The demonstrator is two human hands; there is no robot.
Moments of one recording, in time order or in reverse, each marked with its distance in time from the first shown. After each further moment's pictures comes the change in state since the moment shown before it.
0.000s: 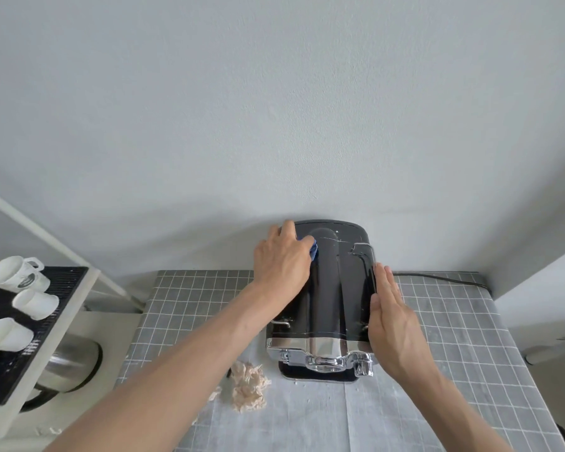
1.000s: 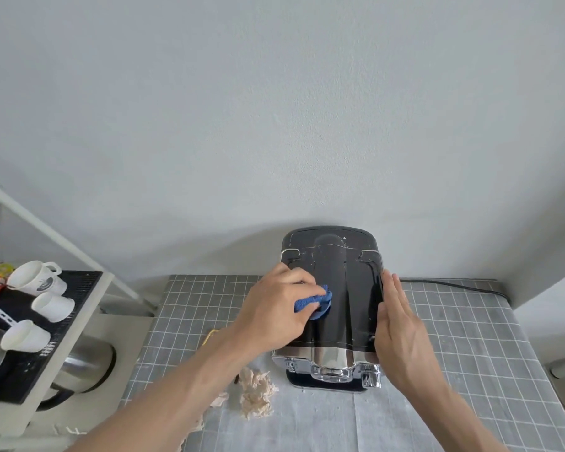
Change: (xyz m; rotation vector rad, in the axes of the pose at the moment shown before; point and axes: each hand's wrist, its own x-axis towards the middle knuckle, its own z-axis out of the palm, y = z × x) left_hand -0.060 -0.024 -0.008 -0.400 -0.049 0.250; right_hand 0.000 -0.006 -0.001 0.091 0.032 -0.006
